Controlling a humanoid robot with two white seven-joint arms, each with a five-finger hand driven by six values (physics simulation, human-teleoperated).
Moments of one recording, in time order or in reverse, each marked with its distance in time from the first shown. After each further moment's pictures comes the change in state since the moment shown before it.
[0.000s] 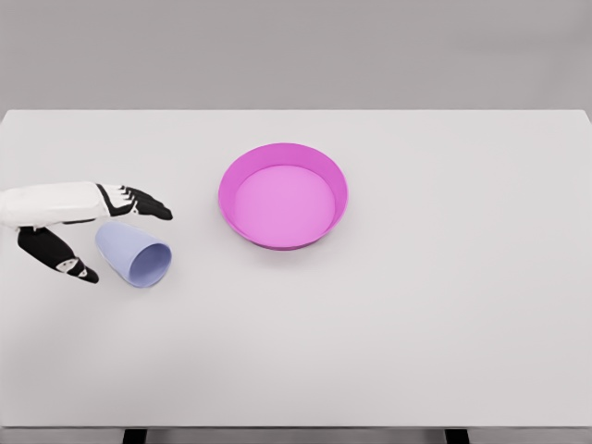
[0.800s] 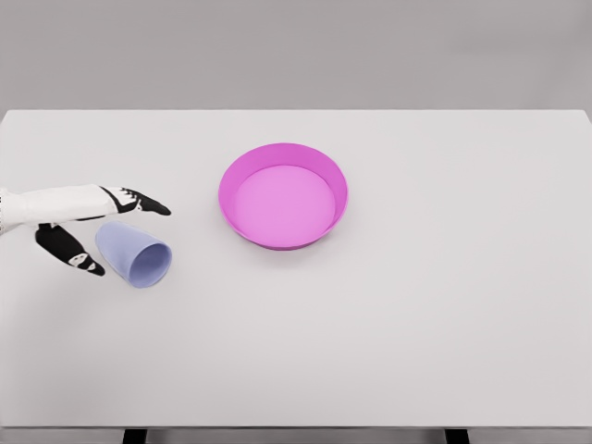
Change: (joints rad) left arm 0.014 -0.128 -0.003 0.198 -0.116 0.000 0.000; right arm 0.003 0.000 -0.002 0.001 -0.001 0.000 0.000
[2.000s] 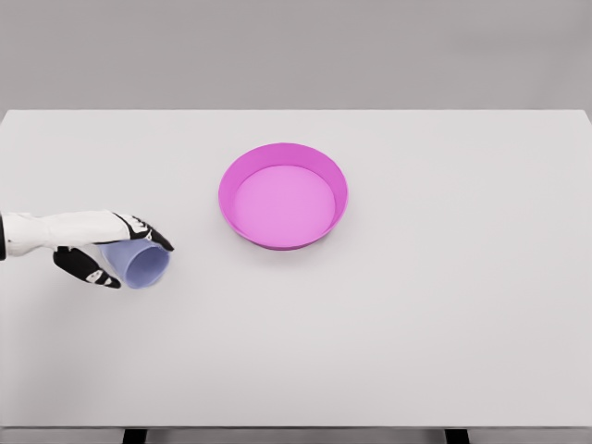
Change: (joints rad) left arm 0.055 -0.053 -0.005 0.046 -0.094 0.000 0.000; right arm 0.000 0.000 0.000 0.000 0.000 0.000 0.000
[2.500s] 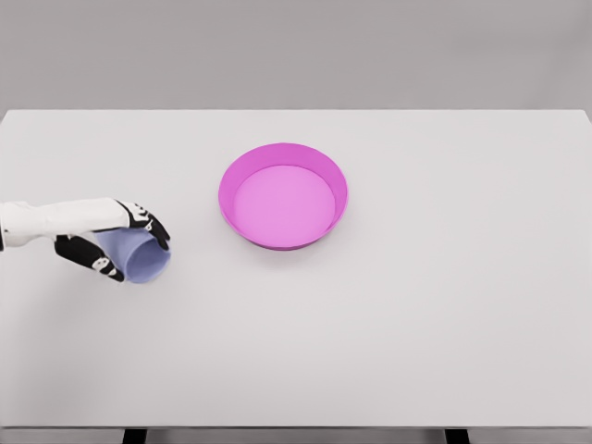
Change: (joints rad) left arm -0.002 -0.001 0.041 -0.029 0.065 -0.001 -0.001; right arm 0.000 0.000 0.000 0.000 0.000 0.000 0.000
